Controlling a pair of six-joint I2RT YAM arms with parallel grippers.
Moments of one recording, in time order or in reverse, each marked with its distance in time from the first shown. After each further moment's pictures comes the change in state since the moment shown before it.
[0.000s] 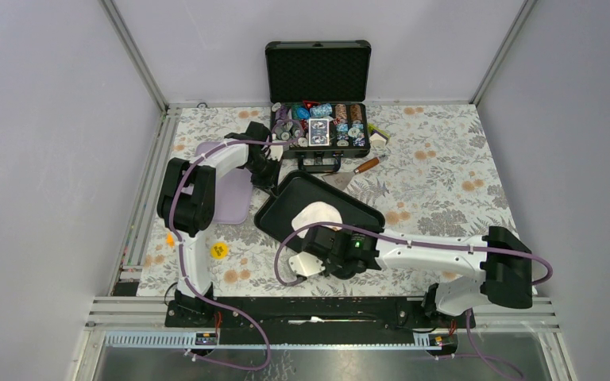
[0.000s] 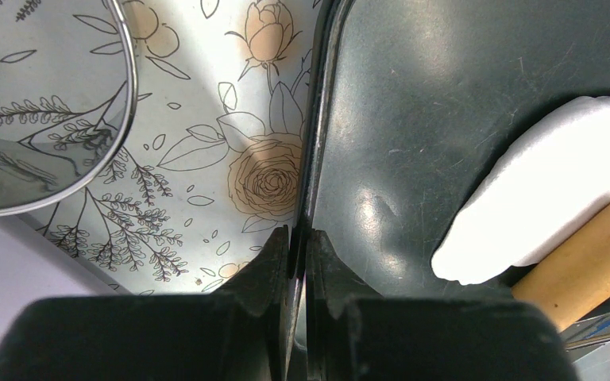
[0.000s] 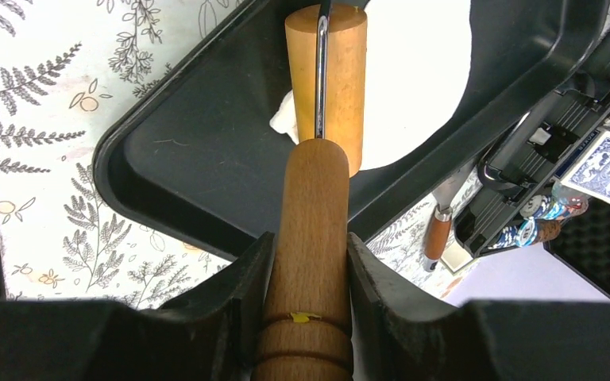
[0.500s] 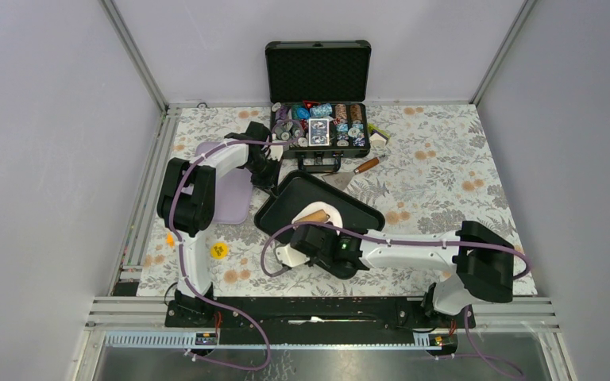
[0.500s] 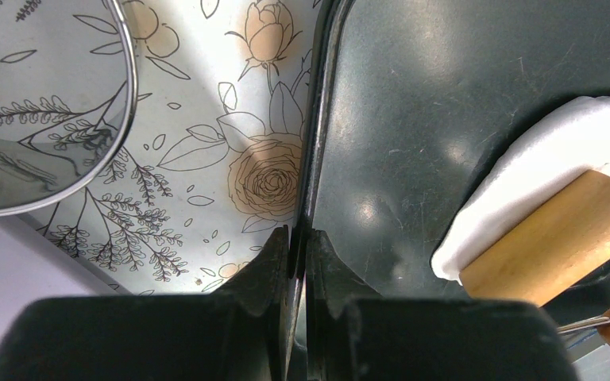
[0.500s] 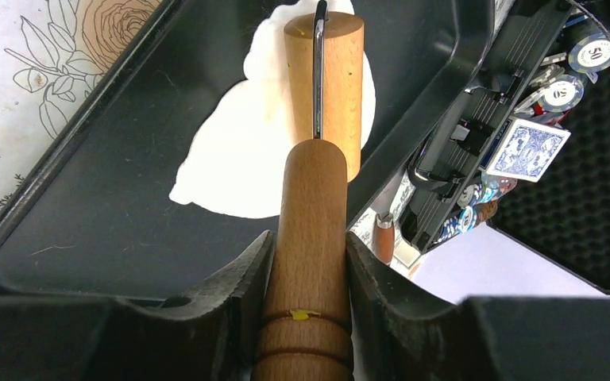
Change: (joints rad) left arm 0.000 0.000 0.000 0.000 0.000 0.000; right arm -0.013 0.102 -0.037 0.301 0.147 -0.035
